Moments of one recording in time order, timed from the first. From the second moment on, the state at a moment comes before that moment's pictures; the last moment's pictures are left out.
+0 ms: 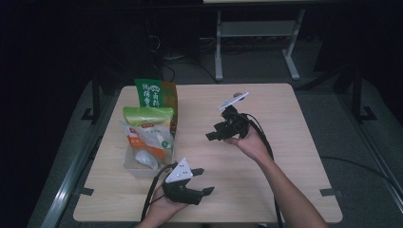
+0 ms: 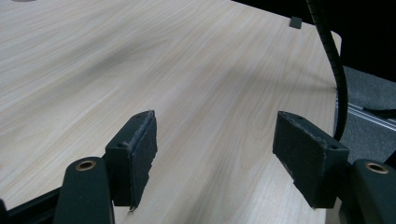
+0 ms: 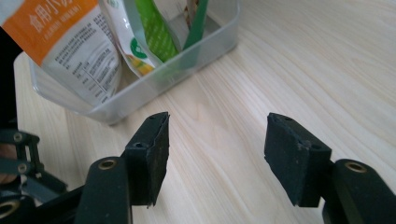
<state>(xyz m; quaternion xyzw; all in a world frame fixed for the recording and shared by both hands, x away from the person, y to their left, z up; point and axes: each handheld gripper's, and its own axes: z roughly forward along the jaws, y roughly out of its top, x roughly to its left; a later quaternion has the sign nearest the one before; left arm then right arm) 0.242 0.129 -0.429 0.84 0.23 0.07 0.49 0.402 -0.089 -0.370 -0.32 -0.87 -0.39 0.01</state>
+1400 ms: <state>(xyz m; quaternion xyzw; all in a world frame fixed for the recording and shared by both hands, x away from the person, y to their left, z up) 0.246 0.134 -0.428 0.84 0.23 0.09 0.48 0.374 -0.159 -0.387 -0.37 -0.85 -0.38 0.01</state>
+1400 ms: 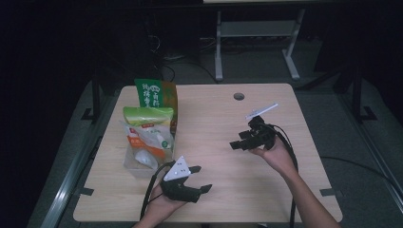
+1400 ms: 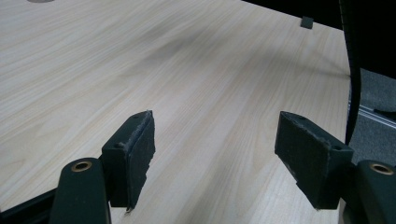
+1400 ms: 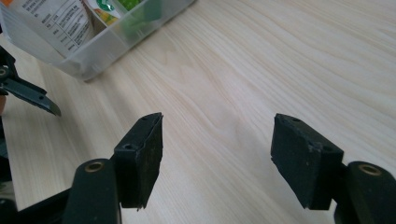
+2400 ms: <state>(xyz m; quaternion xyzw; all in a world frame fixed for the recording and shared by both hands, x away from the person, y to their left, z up) 0.246 0.134 -0.431 0.84 0.24 0.09 0.48 0.332 -0.203 -0.422 -0.40 -0.84 -0.38 0.01</state>
